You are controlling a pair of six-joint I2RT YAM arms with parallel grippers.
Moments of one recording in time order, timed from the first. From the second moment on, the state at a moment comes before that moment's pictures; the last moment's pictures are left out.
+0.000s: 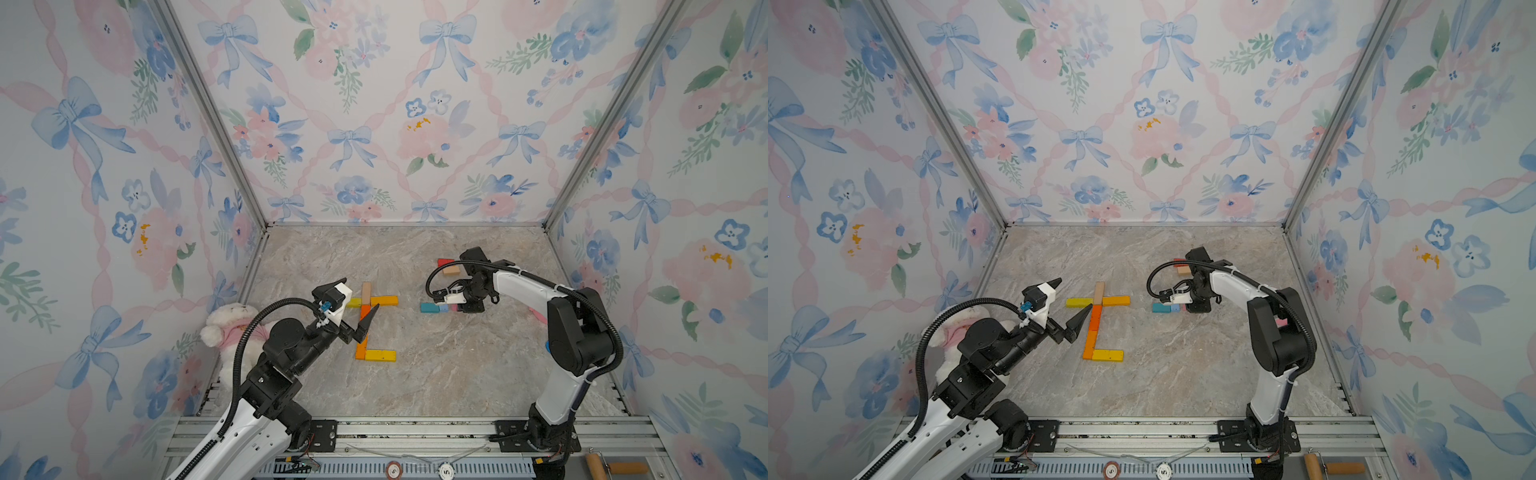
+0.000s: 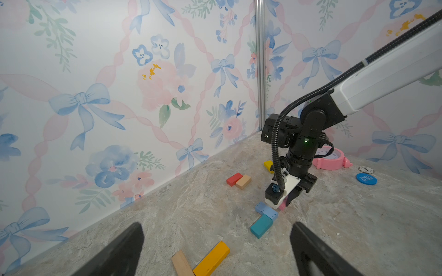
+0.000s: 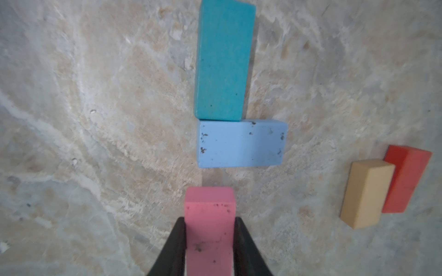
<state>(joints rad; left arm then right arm) -0.59 0.53 0.57 -0.02 0.05 0.15 0.37 1.84 1.27 -0.73 -0.11 -1.31</state>
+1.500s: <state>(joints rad) -0.59 0.53 0.57 -0.02 0.04 0.15 0.38 1.94 1.33 -0.73 -0.10 -1.29</state>
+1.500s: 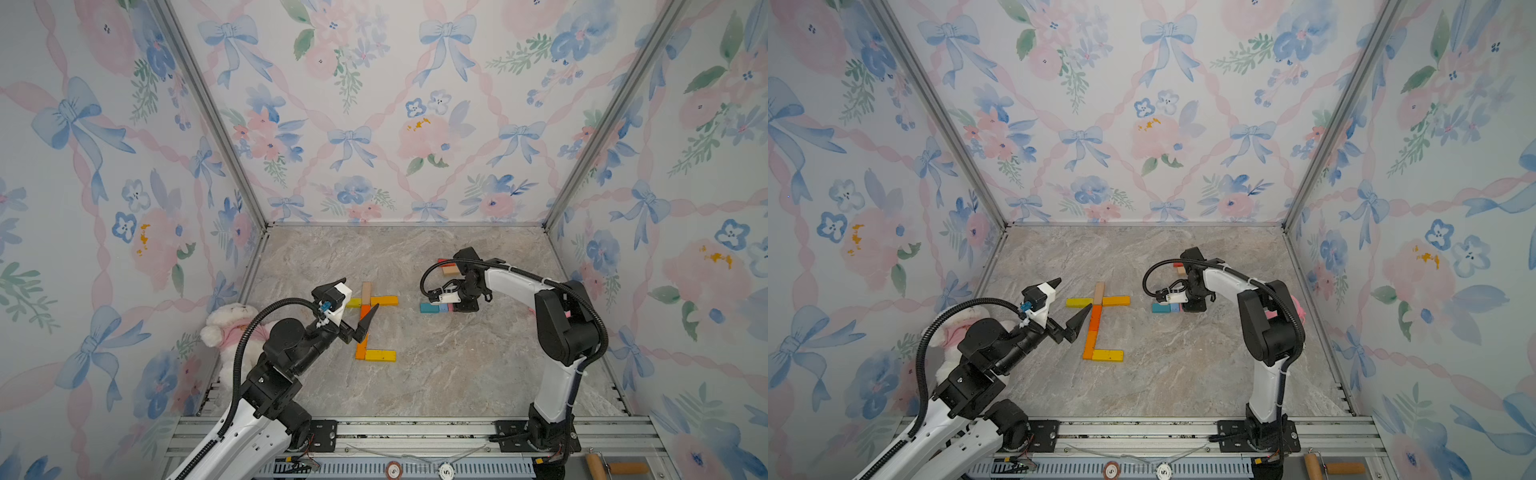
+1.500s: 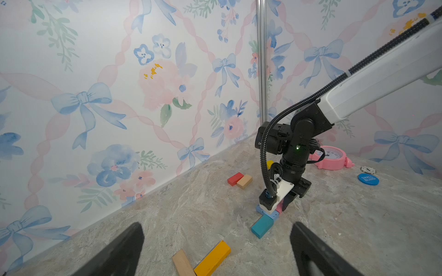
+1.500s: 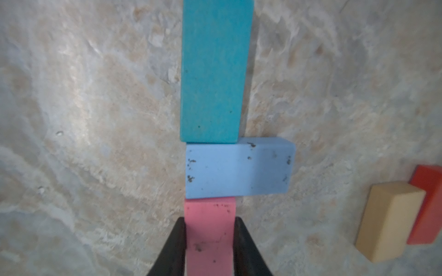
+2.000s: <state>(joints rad) -0.59 0.53 0.57 -0.02 0.04 0.15 0.38 1.95 1.33 -0.74 -0.10 -1.25</state>
